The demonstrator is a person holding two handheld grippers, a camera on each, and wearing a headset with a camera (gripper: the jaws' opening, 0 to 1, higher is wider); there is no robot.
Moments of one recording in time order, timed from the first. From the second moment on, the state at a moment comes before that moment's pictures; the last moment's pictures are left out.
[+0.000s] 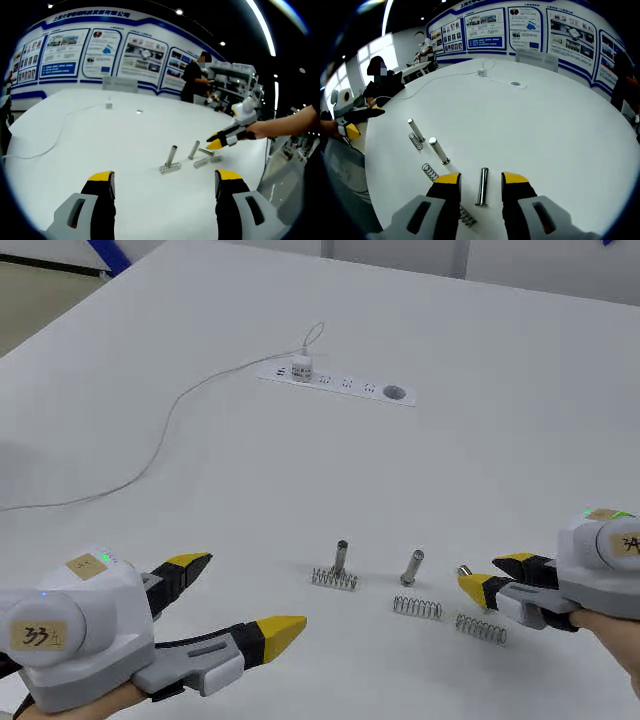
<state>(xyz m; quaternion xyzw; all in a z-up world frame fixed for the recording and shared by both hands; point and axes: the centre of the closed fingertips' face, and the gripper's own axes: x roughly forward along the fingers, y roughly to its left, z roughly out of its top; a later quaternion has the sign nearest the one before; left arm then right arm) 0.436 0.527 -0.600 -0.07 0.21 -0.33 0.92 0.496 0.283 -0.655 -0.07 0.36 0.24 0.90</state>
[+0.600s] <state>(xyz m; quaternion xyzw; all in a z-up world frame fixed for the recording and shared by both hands) 0.431 0.523 -0.608 -0.07 0.23 -0.34 0.91 0.509 0.291 -0.675 -0.10 0.42 0.23 0.87</state>
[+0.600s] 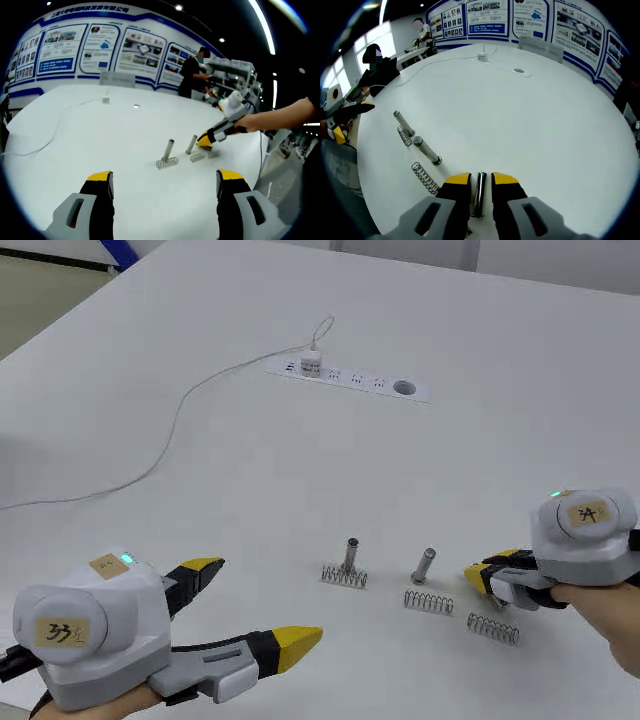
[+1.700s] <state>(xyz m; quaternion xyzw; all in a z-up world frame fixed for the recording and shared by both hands) 0.427 0.518 -0.613 -0.06 0.24 -0.35 0.90 0.498 0.293 -0.682 -0.16 0.47 0.23 0.83</state>
